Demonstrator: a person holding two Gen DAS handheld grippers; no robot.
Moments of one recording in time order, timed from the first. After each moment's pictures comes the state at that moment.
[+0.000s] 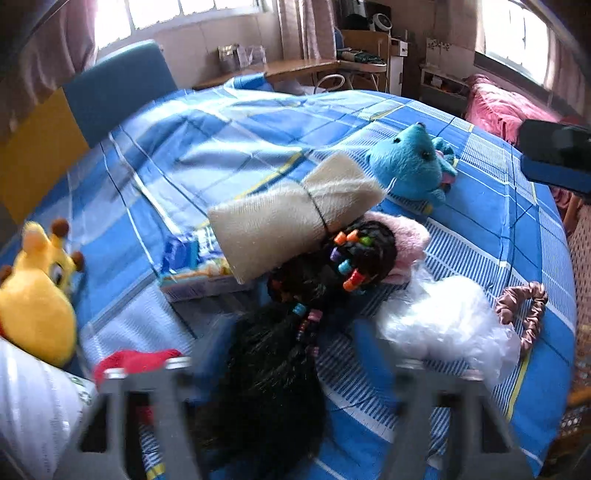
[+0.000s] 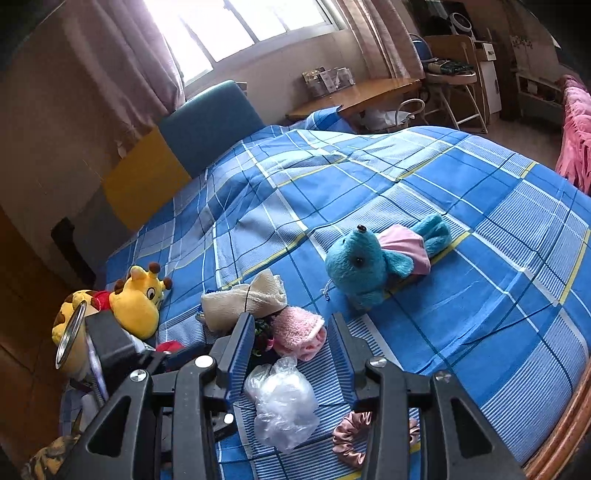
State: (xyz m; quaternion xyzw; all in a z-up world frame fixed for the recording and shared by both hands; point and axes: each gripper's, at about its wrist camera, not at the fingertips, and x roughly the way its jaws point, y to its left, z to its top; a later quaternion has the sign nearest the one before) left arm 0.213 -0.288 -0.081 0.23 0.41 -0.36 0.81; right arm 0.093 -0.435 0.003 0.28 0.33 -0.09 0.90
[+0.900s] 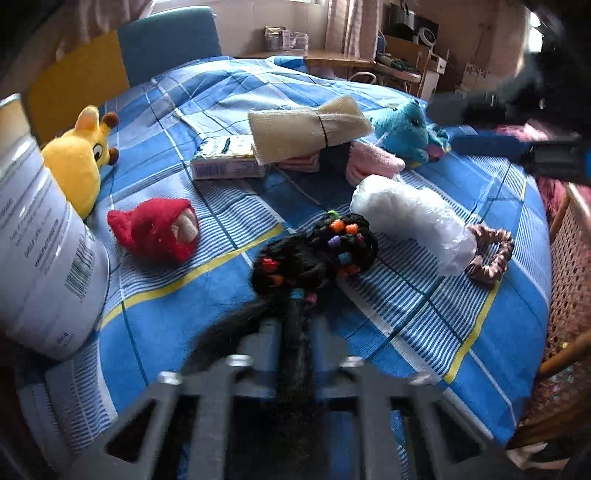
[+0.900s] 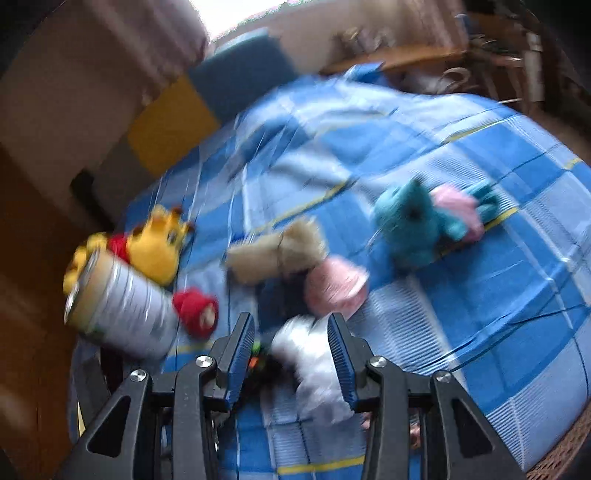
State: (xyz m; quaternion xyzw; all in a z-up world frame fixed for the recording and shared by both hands) left arm 0.137 -0.225 -0.089 0.15 0.45 -0.31 0.82; right arm 0.118 -0.405 -0.016 0.25 0.43 0.01 0.87
